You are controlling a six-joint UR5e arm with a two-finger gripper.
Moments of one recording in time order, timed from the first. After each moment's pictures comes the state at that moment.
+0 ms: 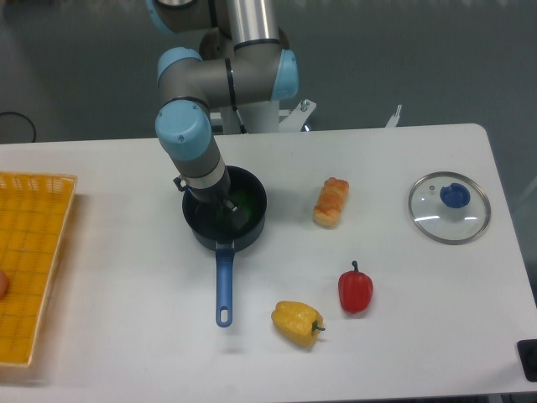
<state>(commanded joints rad) 2.22 -1.77 -1.91 -1.01 1.68 0.98</state>
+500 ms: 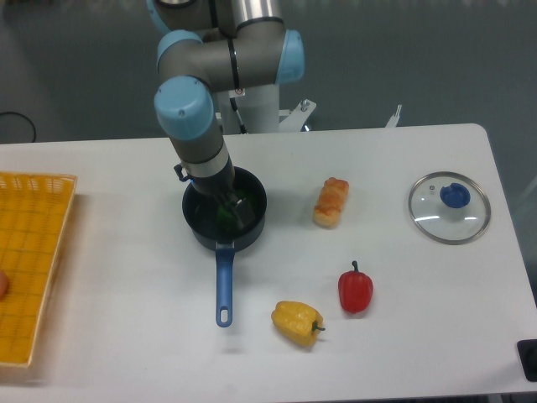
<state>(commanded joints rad) 2.29 -1.73 -1.82 -1.03 1.66 1.04</state>
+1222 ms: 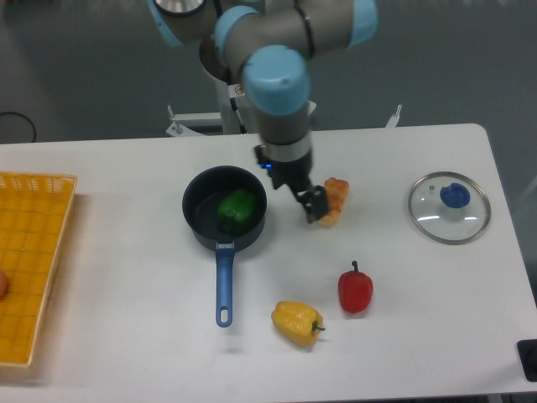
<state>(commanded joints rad) 2.56 -1.77 -1.67 -1.17 1.57 1.56</state>
